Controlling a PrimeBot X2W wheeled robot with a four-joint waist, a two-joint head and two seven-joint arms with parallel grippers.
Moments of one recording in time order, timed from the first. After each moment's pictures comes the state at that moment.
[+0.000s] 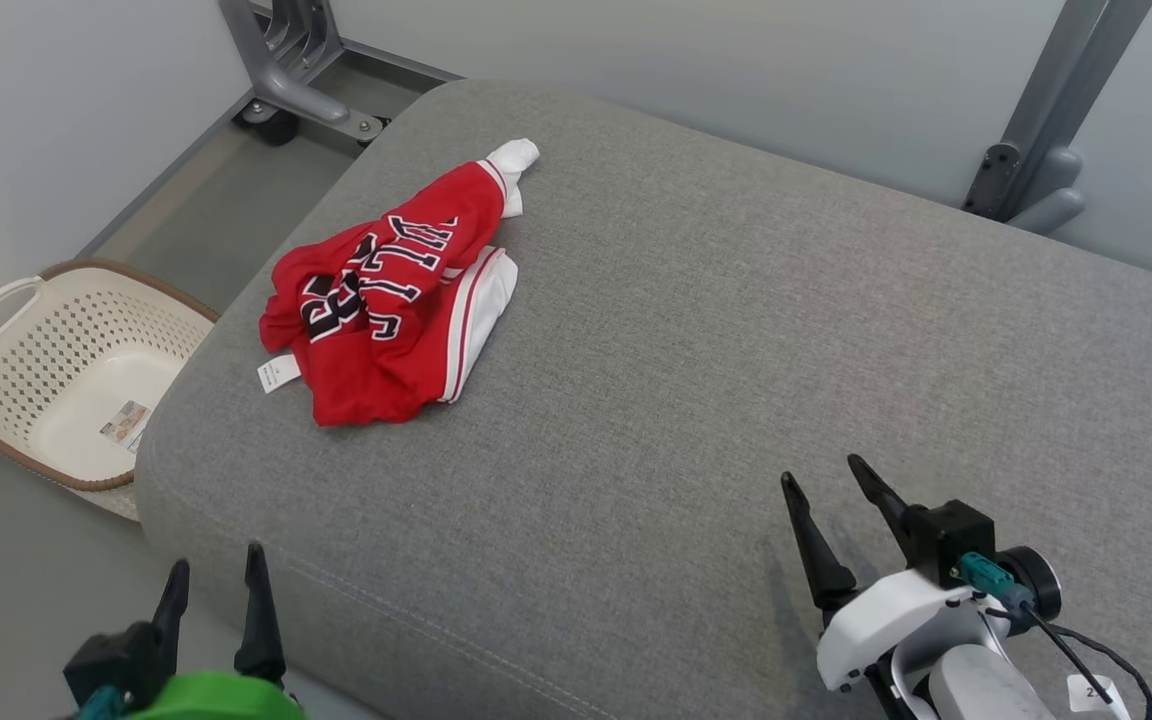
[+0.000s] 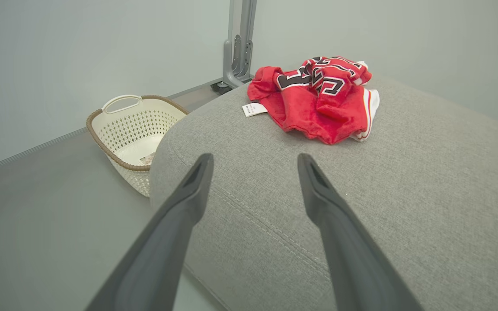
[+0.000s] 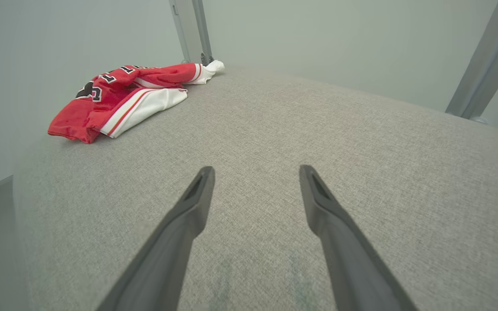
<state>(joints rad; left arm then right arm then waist) 0.02 0.05 0.09 0.37 -0.25 -0.09 -0.26 -0.18 -0.05 0.18 0.46 0.12 0.13 -0.26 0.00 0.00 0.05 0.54</state>
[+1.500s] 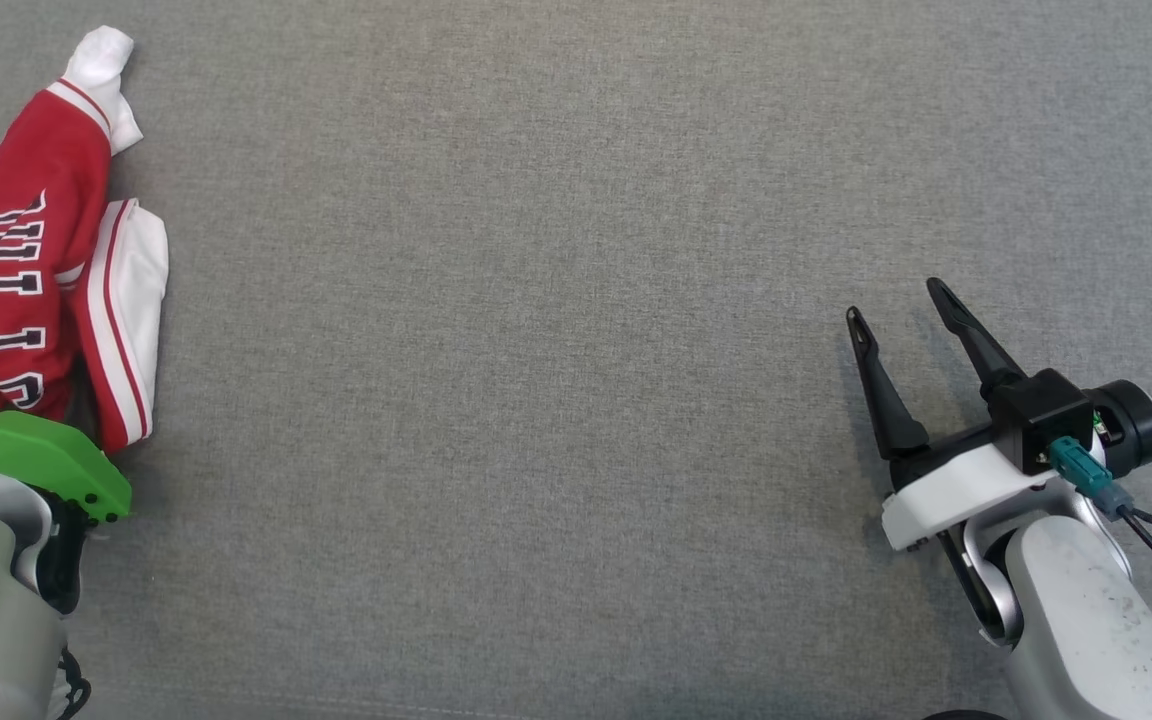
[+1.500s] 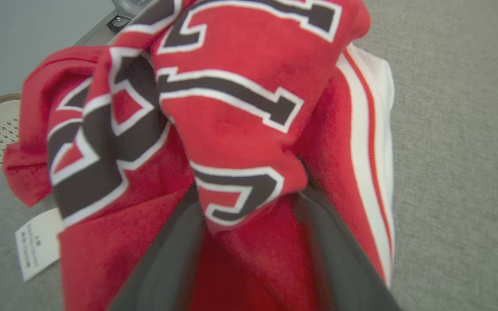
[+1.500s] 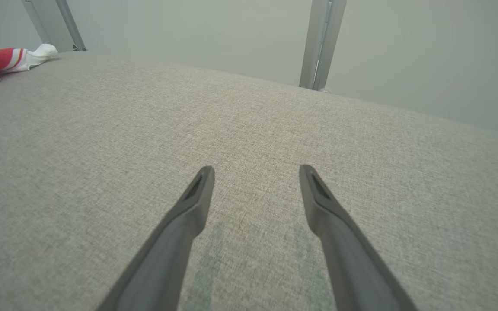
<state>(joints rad) -0.72 0.43 -0.49 1.10 -0.90 -0.13 -0.23 -0.29 -0.17 0.14 0.22 0.04 0.13 -0.24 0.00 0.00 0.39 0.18</state>
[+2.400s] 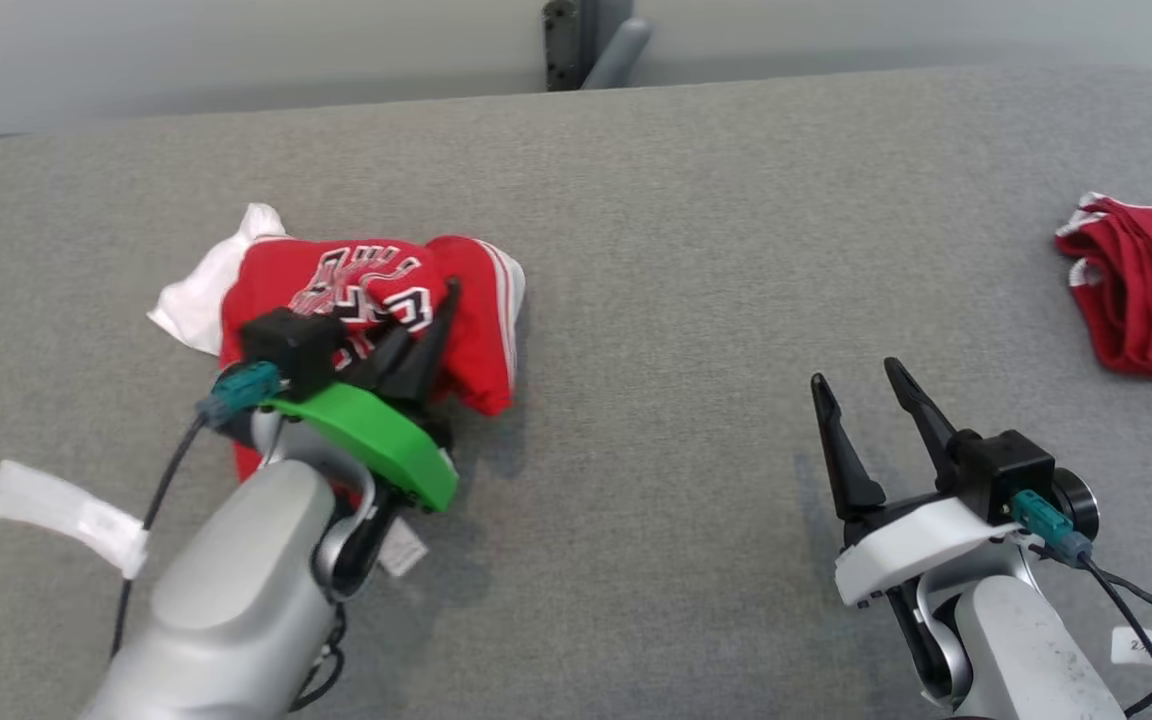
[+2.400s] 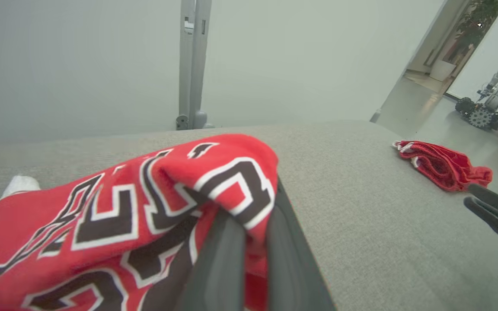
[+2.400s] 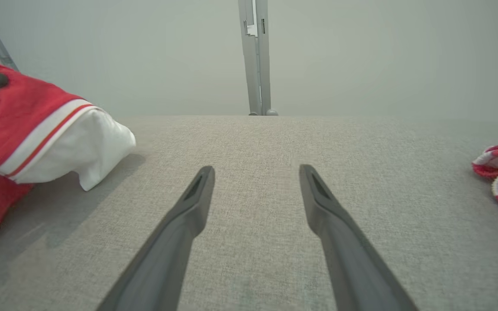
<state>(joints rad) -0.63 0.28 -0.70 0.55 -0.80 -0.13 -0.26 -0.22 -0.05 0.12 0.30 0.12 0.13 -0.26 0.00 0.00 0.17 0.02</state>
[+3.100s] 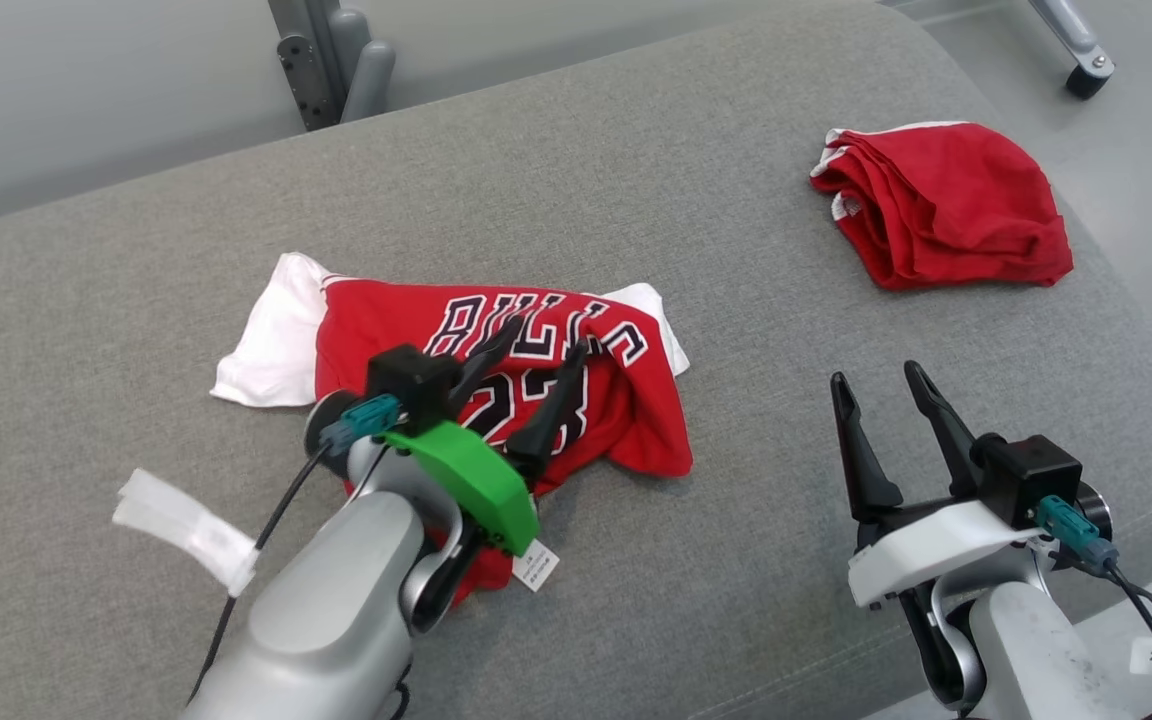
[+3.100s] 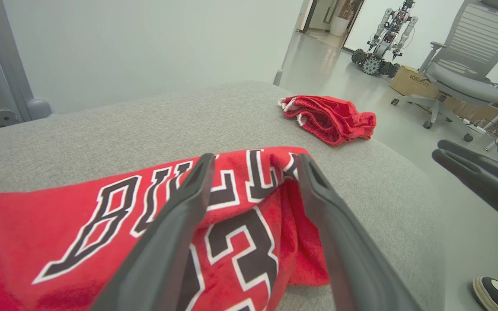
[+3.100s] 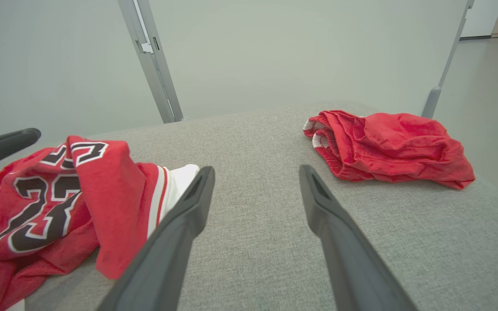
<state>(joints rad) -0.66 0.12 -0.81 0.65 -0.72 -0.13 -0.26 -0.21 -0.05 0.09 0.29 0.17 0.13 -0.26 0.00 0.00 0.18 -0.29</state>
